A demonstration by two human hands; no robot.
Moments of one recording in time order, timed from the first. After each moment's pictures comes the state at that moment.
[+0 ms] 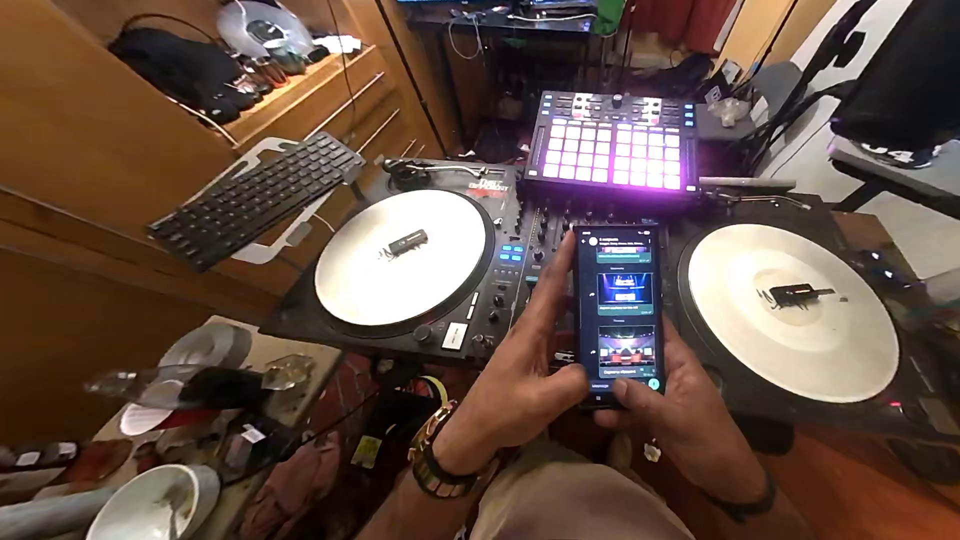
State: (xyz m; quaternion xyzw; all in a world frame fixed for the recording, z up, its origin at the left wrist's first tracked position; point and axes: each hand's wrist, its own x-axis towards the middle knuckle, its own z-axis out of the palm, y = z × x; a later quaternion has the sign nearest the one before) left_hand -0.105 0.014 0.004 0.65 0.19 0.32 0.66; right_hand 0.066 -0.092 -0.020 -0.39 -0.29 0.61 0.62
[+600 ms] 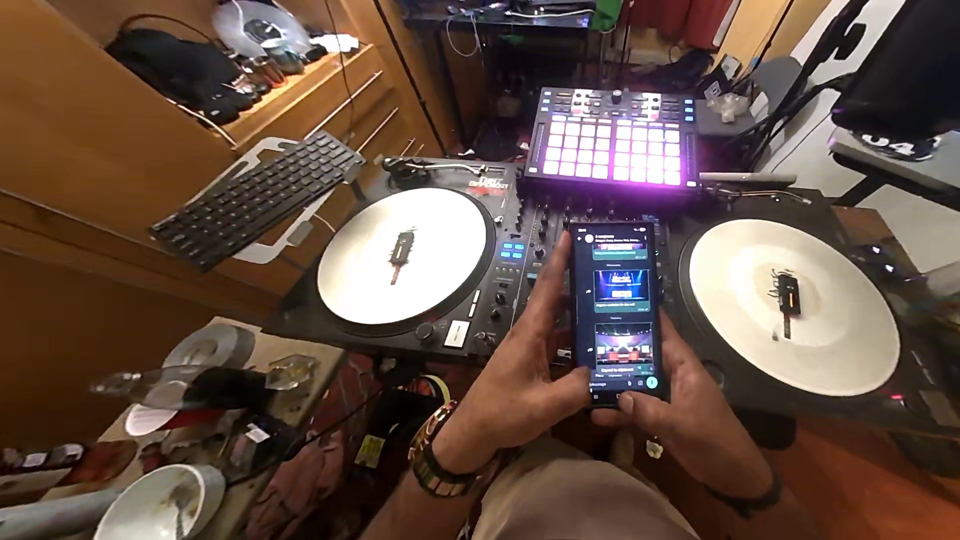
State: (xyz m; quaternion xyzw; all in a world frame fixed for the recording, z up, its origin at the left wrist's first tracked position) left_hand -0.110 0.012 -0.001 0.65 0.17 0.32 0.67; right_hand 0.068 -0.095 -0.023 -0.36 -0.33 0.62 0.61
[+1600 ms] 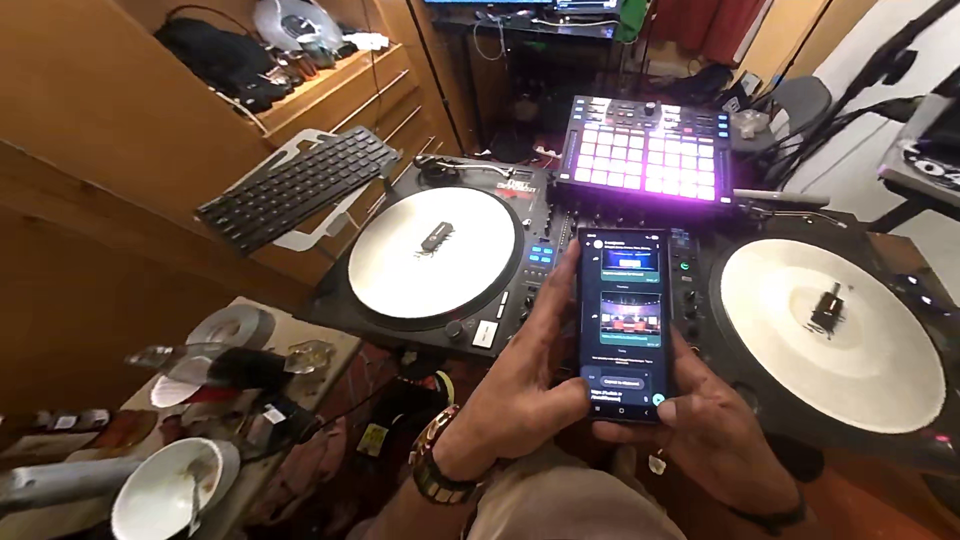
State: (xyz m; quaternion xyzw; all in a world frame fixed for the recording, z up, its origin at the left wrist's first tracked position) left_hand -0.151 0.027 0.003 0.63 0.16 0.34 0.68; right_hand 0.051 -0.074 -0.033 -0.15 -0.30 0.73 0.59
